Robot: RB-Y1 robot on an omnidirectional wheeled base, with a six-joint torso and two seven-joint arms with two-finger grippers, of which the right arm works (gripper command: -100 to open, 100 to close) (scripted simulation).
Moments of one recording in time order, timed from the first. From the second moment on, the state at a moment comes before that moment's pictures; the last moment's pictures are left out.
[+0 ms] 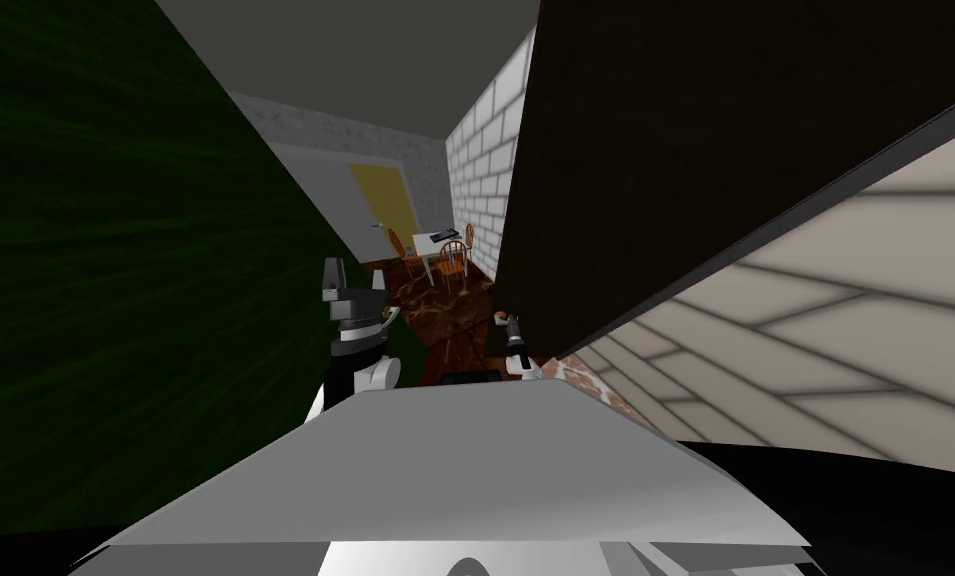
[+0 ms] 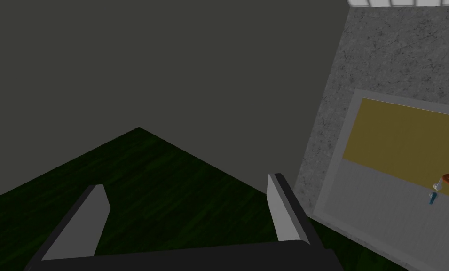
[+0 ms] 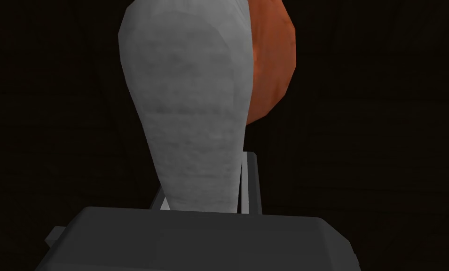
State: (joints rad) arm -0.09 -0.02 -0.06 -0.72 -0.09 -0.77 0.06
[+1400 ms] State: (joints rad) arm -0.10 -0.05 -0.17 -0.71 -0.15 -0.78 0.14
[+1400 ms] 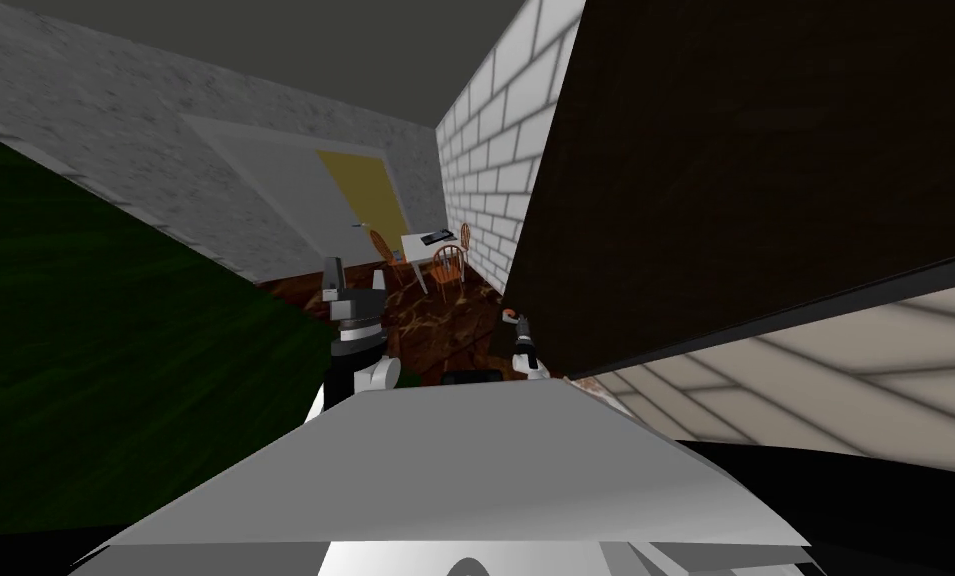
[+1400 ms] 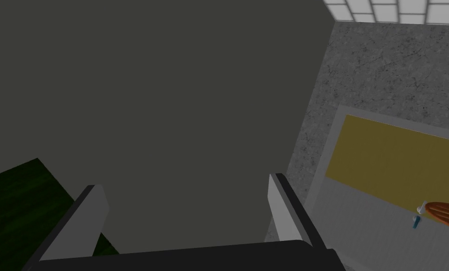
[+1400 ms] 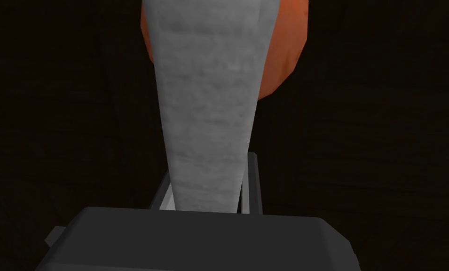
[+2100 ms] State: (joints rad) arm -0.09 -0.02 -0.24 -0.72 -0.19 -0.78 0.19
